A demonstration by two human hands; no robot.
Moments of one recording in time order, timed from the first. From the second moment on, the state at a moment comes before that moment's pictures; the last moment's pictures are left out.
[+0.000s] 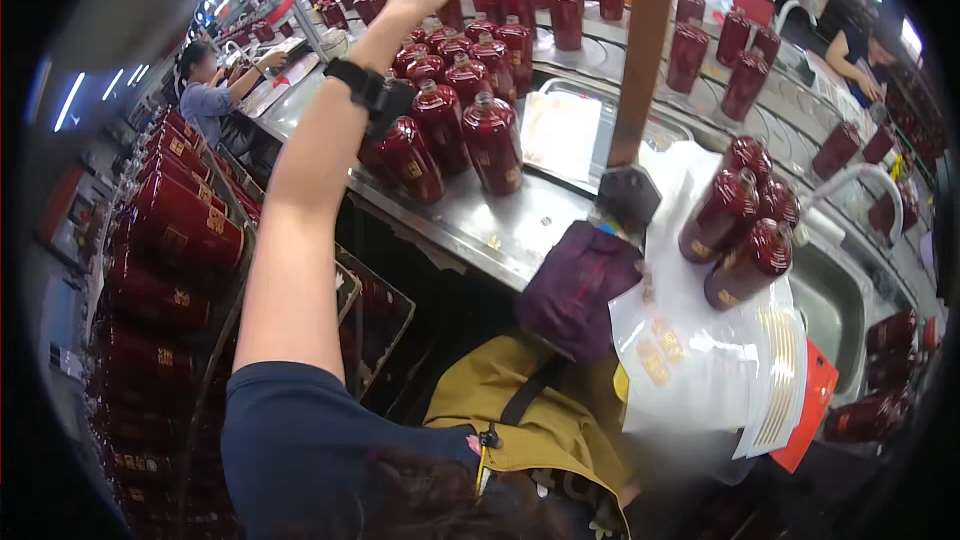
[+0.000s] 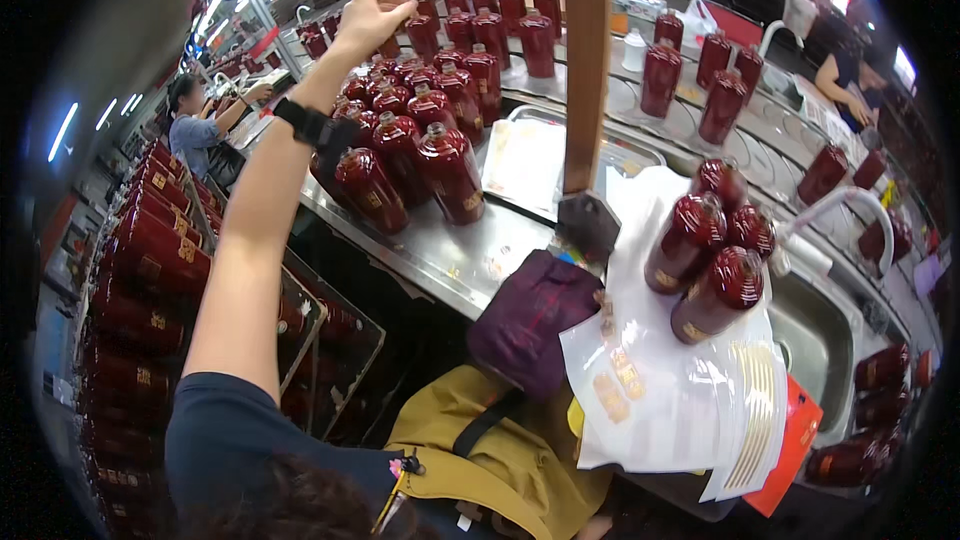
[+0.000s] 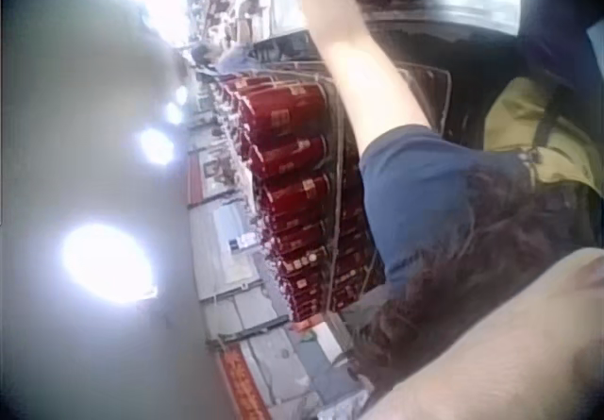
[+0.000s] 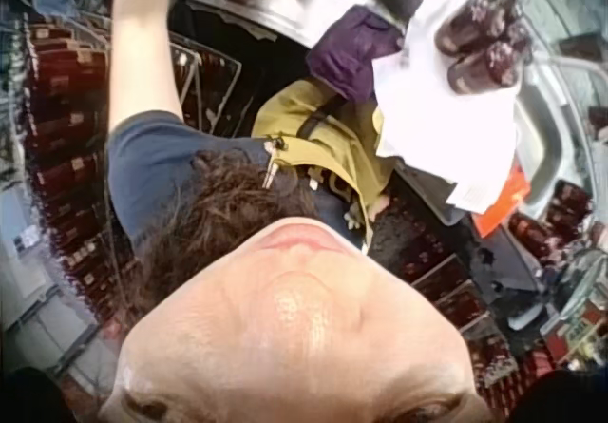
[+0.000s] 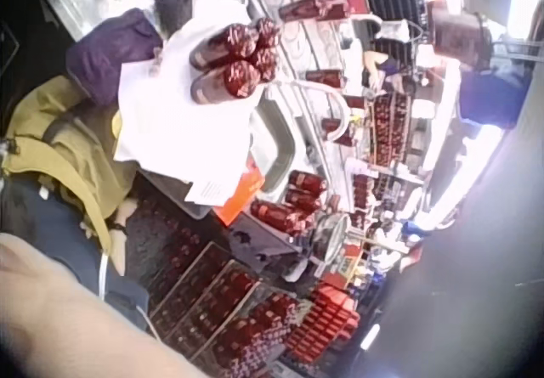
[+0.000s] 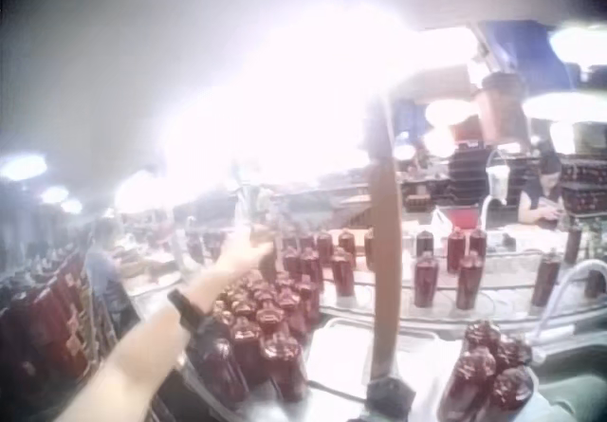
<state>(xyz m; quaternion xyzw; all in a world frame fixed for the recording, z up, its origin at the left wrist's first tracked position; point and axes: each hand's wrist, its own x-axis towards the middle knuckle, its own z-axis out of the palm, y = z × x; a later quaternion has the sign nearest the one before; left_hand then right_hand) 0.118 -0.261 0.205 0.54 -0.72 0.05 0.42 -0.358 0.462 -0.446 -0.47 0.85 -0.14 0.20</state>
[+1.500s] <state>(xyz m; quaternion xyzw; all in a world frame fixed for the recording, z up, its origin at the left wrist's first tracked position) 0.047 -0.181 0.219 0.37 -0.81 -0.12 0.44 -0.267 0.144 0.039 -0.64 0.59 -0.48 0.10</state>
